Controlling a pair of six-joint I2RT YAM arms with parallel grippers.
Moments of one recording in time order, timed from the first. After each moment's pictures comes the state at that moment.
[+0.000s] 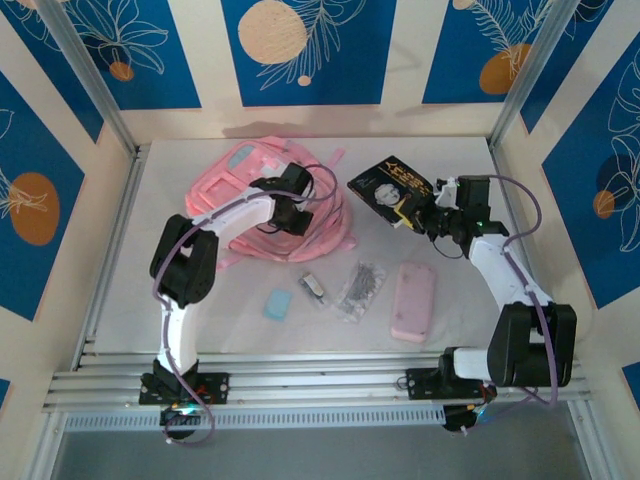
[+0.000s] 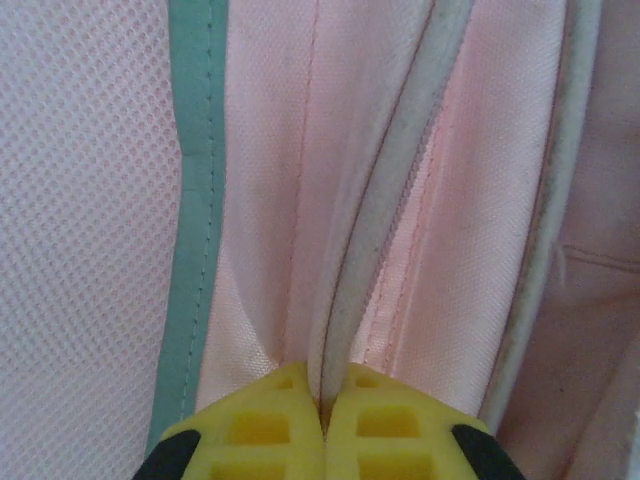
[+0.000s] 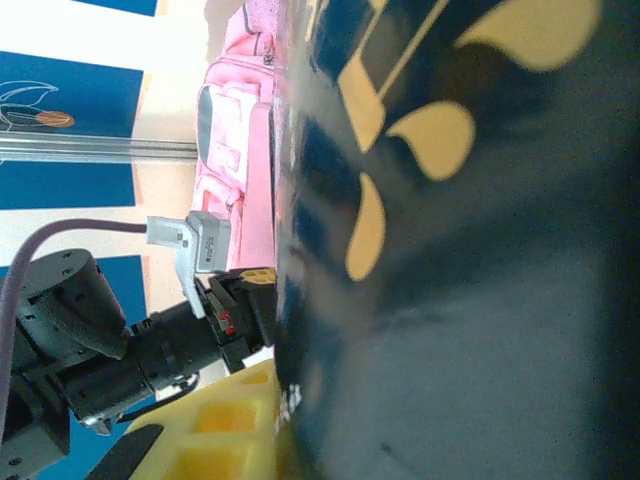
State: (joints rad) left arm -0.57 2.04 1.62 -0.77 0.00 -0.12; right arm -0.03 1.30 0.89 -0.30 -0.73 0.83
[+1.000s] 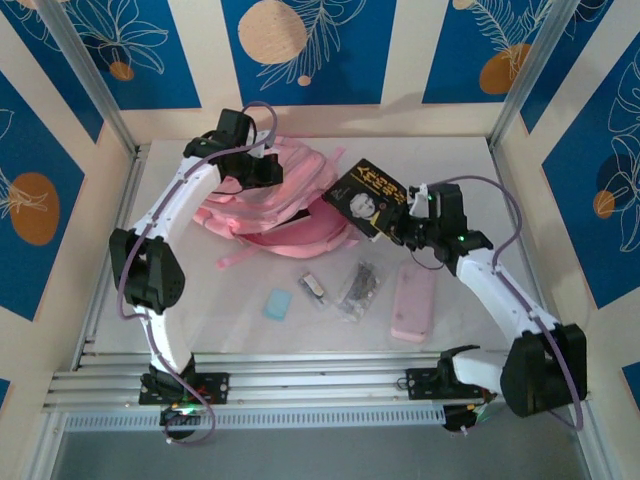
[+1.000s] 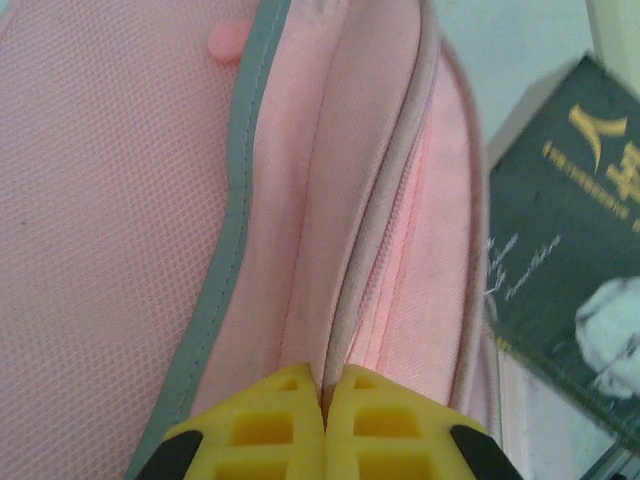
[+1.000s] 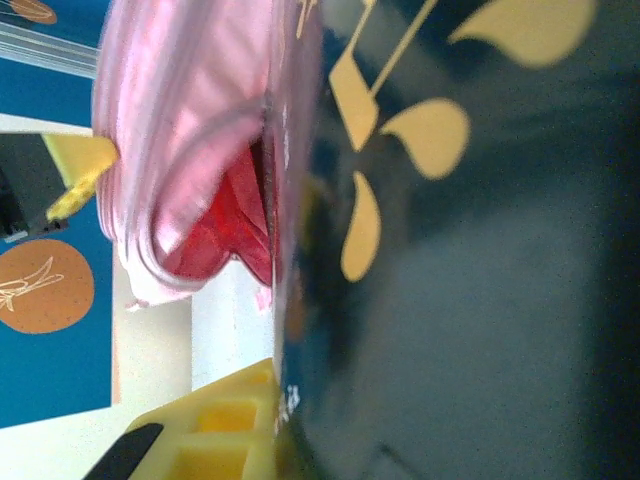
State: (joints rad) left arm -0.32 1.89 1.85 -0.88 0.42 -0.33; right arm 0.22 1.17 0.83 -0.32 -0.57 0.82
